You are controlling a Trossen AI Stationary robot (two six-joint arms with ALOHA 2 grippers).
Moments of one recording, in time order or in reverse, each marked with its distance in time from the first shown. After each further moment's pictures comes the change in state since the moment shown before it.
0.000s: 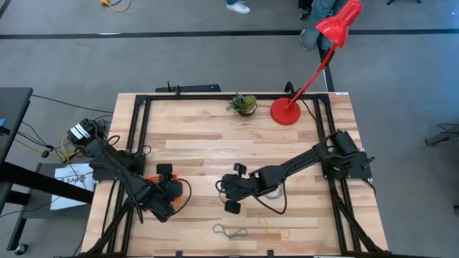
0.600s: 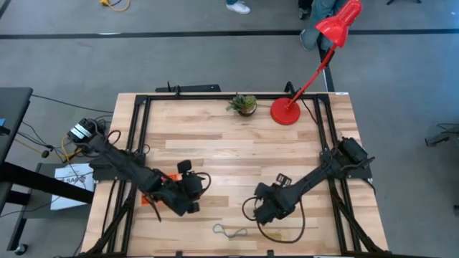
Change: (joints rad) left arm 0.153 -0.001 0.069 0.521 -0.164 0.178; right arm 0.221 -0.025 -0.049 -0.746 -0.030 0.628
